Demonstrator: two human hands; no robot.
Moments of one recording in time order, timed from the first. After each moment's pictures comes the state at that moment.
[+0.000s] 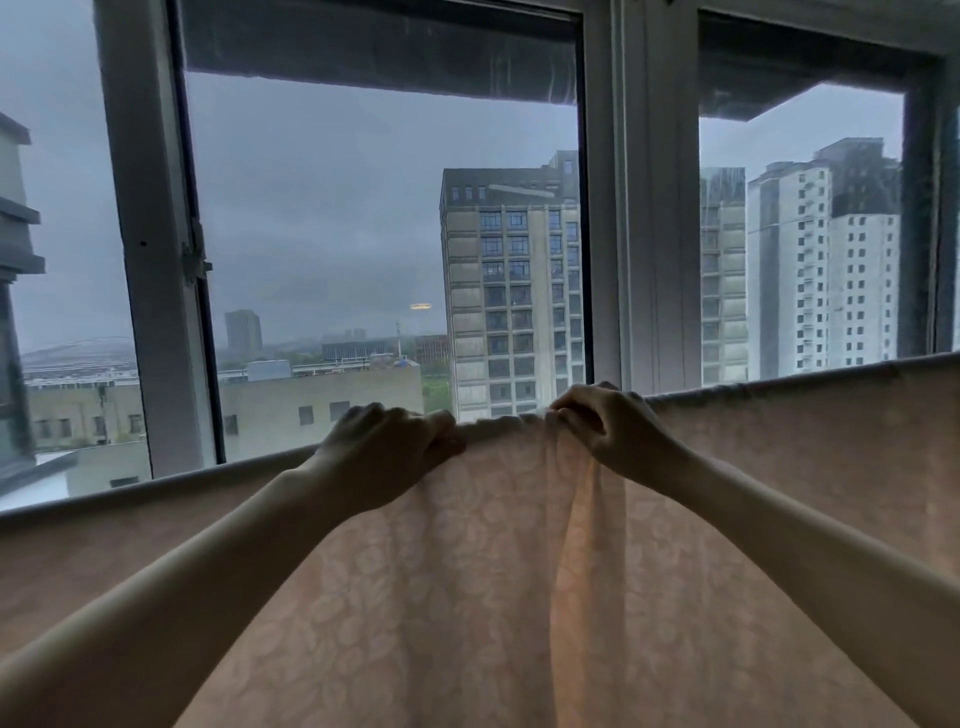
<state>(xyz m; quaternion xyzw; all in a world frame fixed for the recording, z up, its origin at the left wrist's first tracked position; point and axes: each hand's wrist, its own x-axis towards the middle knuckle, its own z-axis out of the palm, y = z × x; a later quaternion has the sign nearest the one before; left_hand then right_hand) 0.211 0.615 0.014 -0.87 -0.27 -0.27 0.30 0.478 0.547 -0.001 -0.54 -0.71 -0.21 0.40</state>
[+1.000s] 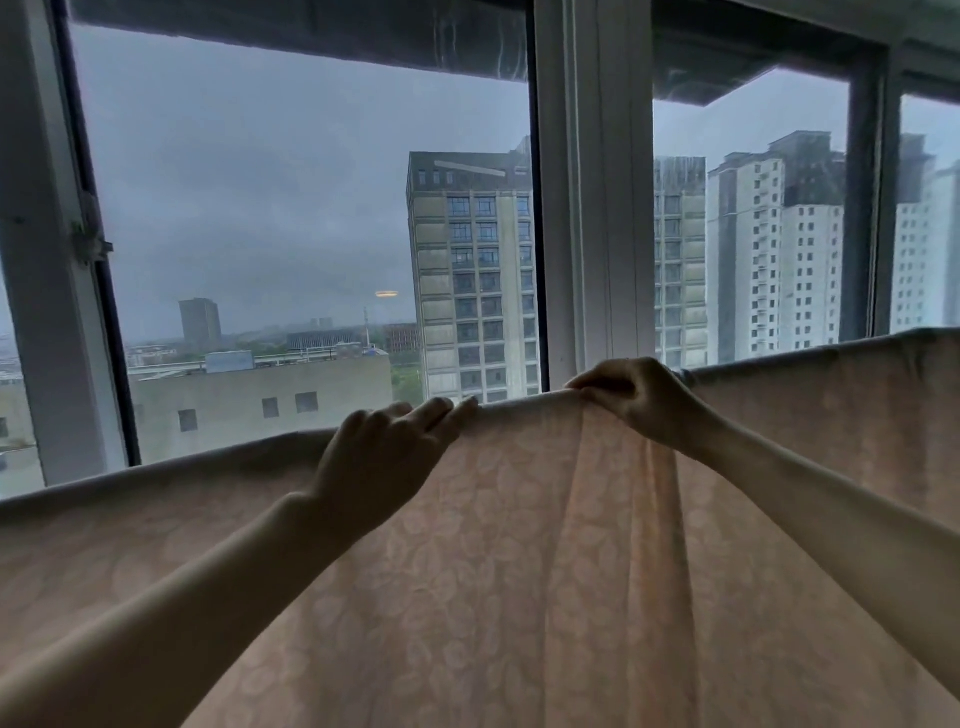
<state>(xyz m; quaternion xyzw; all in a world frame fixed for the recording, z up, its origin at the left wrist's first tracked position) 0.285 0.626 -0.012 -0.82 -0.17 -0.35 0.42 0.569 0.529 0.009 -0.56 -0.71 -0.12 0.41</state>
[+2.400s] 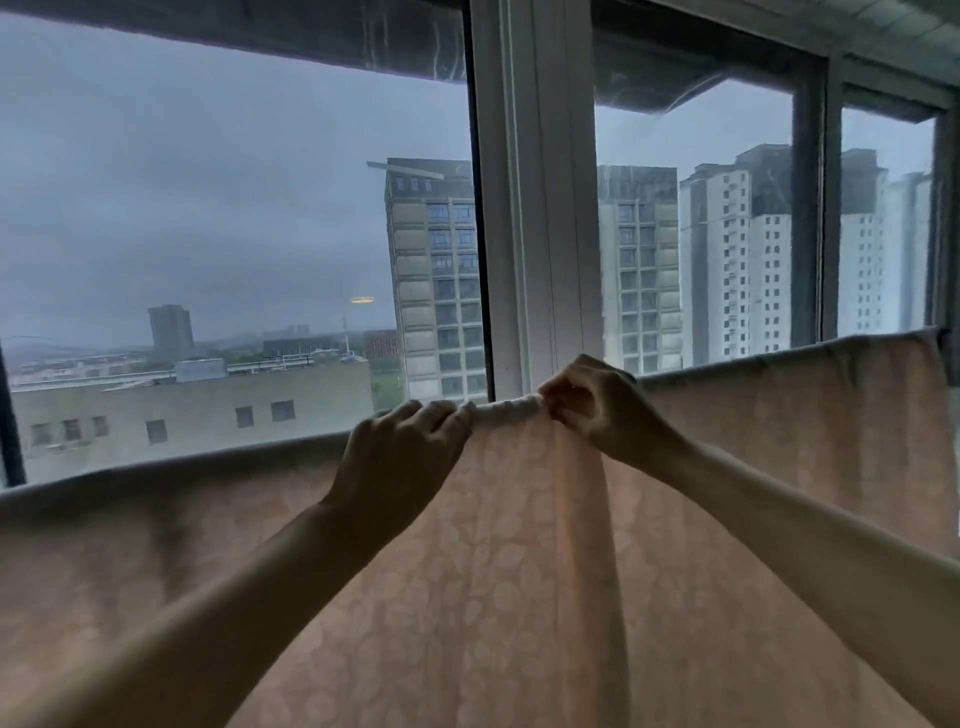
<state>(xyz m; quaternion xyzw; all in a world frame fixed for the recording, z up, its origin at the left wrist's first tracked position) 0.397 0.609 -0.013 -0.80 -0.14 -0.45 0.37 0.631 0.531 -0.002 -0.54 -0.69 -0.24 0.42</state>
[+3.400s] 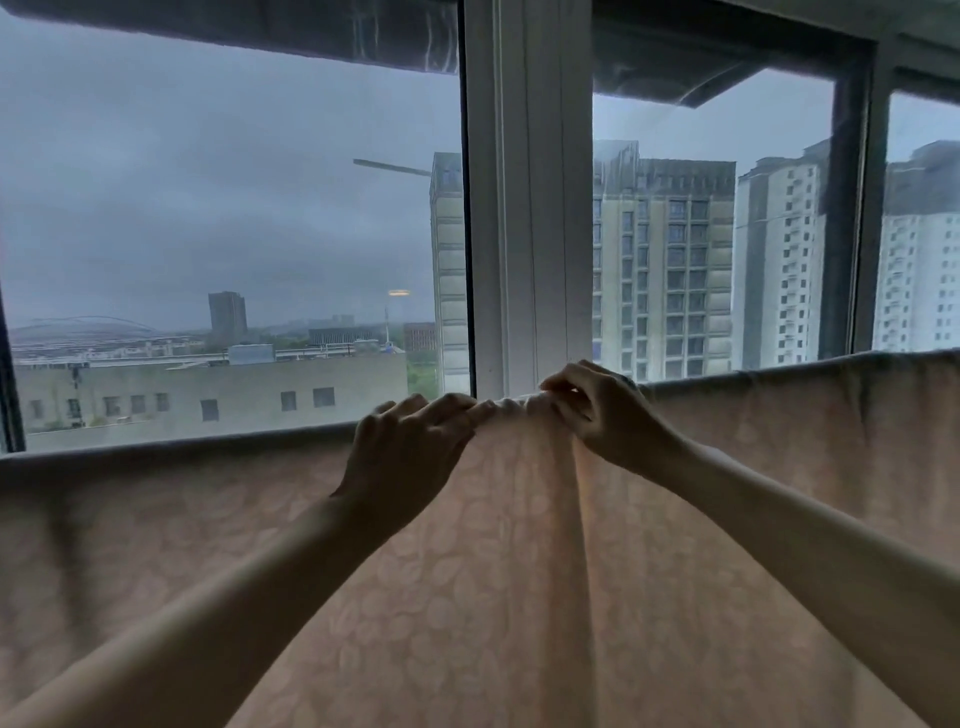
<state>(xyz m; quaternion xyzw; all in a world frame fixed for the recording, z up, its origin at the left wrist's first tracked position) 0.481 0.584 -0.017 -0.81 -0.19 -0.44 0.35 0.714 0.513 0.003 -0.52 -0.72 -0.22 0.40</state>
